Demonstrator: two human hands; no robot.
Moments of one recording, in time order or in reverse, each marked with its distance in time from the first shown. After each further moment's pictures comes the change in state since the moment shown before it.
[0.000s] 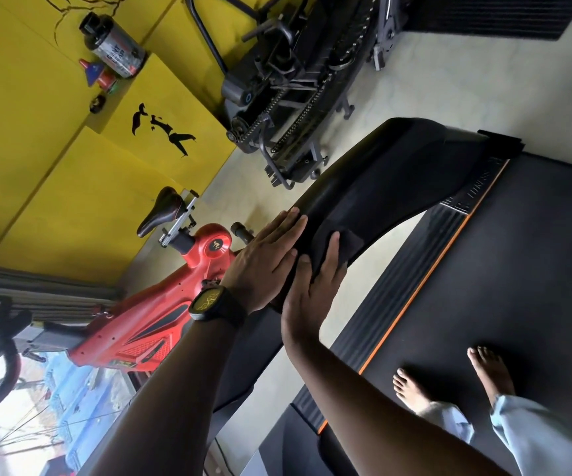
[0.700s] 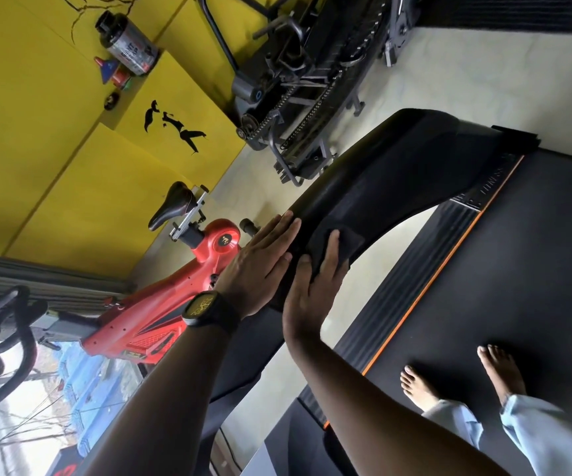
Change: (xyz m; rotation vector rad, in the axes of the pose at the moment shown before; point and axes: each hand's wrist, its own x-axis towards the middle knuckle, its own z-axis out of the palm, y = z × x) left_hand -0.034 -0.008 0.001 0.047 0.001 -0.041; right_hand -0.018 0.011 0.000 -0.034 -0.025 0.000
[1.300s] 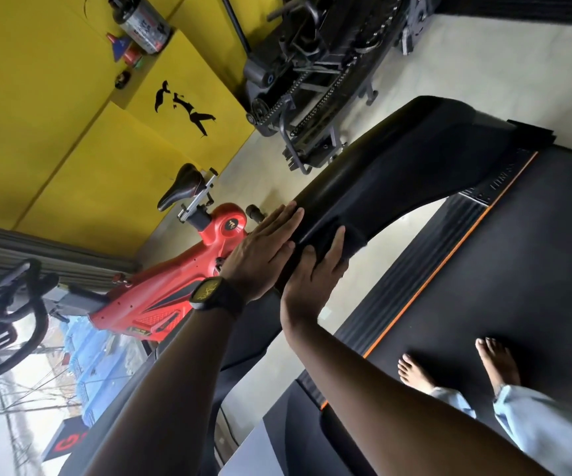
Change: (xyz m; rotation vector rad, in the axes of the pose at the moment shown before) left_hand -0.021 -0.003 -0.004 -0.035 0.026 -0.046; right_hand -0.025 -0.006 0.004 -0.047 -0.029 0.114
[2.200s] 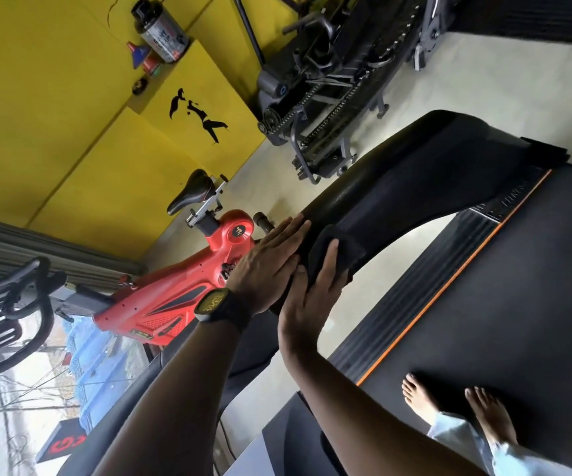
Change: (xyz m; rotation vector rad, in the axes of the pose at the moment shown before) left_hand -0.009 -0.003 0.003 0.028 0.003 -0.020; right_hand -0.023 0.003 -0.003 0.011 -0.061 -0.205
